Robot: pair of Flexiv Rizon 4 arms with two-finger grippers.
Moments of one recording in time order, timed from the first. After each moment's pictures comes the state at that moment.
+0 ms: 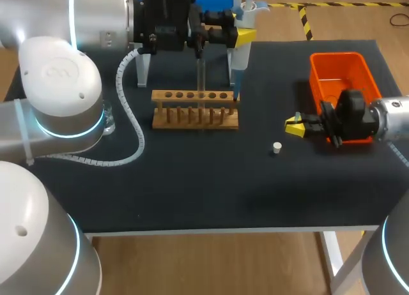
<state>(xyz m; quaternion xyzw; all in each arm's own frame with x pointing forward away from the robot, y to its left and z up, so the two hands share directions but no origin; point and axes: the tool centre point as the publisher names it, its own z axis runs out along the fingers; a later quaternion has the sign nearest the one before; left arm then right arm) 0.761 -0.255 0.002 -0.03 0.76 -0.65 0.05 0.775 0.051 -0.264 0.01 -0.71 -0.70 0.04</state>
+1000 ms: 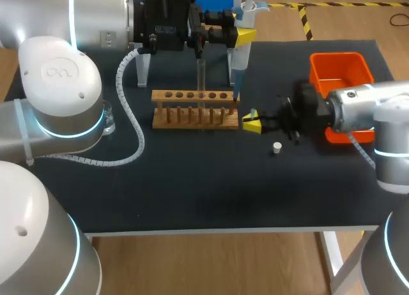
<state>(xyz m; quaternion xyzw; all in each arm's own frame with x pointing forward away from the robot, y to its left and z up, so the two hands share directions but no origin) 0.761 -0.255 0.002 -0.03 0.76 -0.65 0.05 0.772 0.147 -0.249 0.04 -0.71 -0.70 0.06</state>
